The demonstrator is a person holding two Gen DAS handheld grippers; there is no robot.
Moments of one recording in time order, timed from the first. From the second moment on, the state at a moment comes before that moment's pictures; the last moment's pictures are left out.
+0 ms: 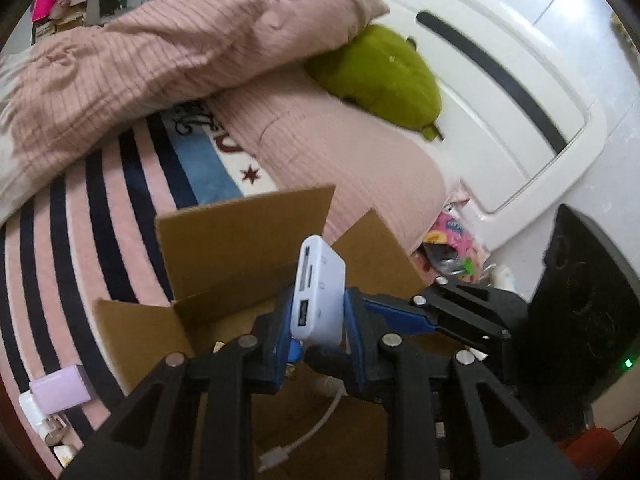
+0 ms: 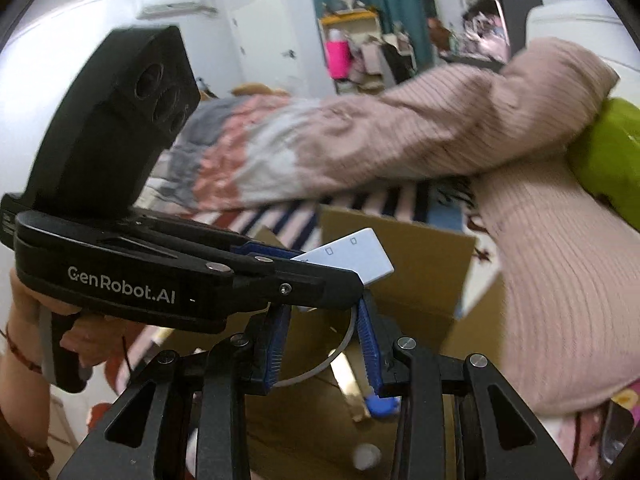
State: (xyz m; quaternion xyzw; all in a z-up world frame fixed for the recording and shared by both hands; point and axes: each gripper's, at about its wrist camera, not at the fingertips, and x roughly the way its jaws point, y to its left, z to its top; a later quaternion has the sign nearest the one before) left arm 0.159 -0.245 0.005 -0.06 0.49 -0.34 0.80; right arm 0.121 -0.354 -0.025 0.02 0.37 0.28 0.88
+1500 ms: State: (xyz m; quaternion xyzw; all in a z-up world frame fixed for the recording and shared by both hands) left arm -0.069 0.111 -0.075 -0.17 0.42 0.07 0.89; right arm 0.070 -0.046 -0.160 -0.02 0.47 0.35 0.81
